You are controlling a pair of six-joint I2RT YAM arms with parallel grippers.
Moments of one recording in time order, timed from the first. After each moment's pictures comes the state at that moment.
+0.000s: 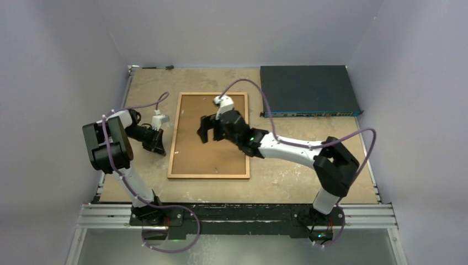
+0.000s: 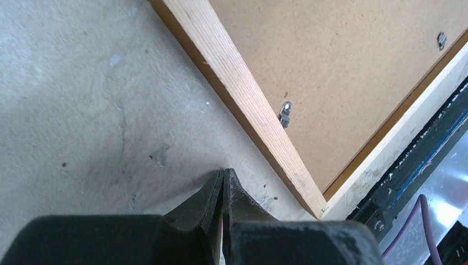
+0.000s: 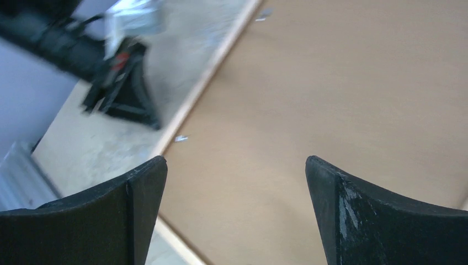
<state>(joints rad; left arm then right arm) 0.35 1.88 1.13 -1.00 0.65 0.89 1.02 1.75 1.21 0.14 0.19 0.46</state>
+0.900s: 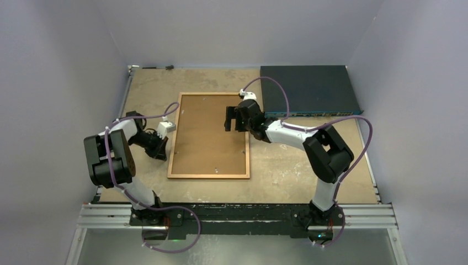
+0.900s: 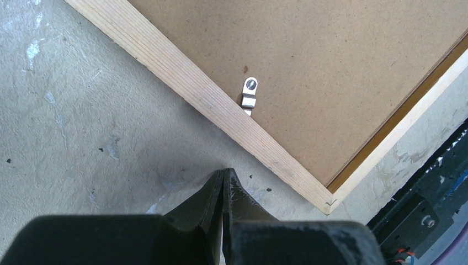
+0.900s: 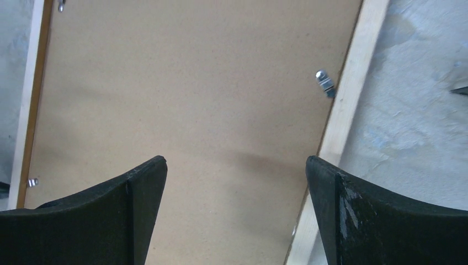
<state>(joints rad) 0.28 1.67 0.93 -0.87 0.55 0.99 0.71 1.84 1.14 0.02 0.14 0.53</state>
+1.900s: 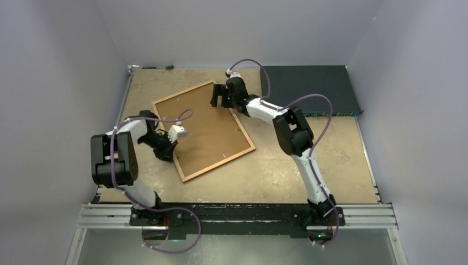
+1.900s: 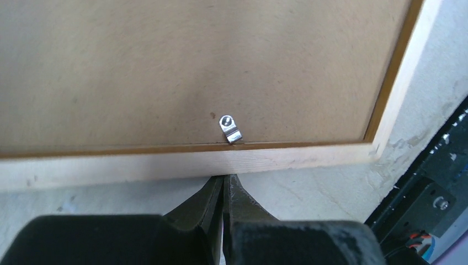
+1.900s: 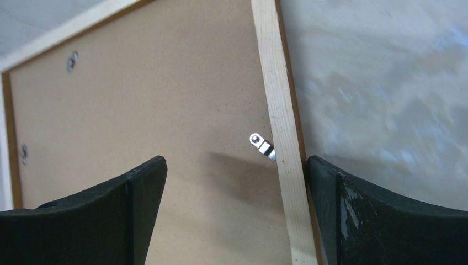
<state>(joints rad) 0.15 1.66 0.91 -0.88 0.53 1.05 0.61 2.36 1.80 -0.04 0.01 0.51</state>
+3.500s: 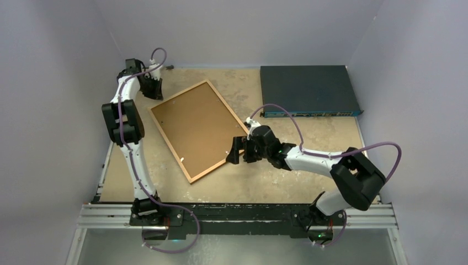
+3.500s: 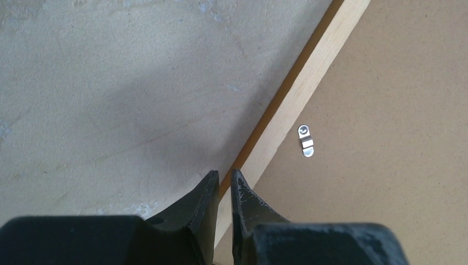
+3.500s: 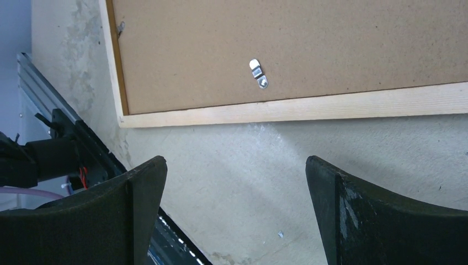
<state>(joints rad) 0.22 2.38 2.06 -0.75 0.45 0.49 0.79 1.48 0.69 0.11 -0.21 0.67</state>
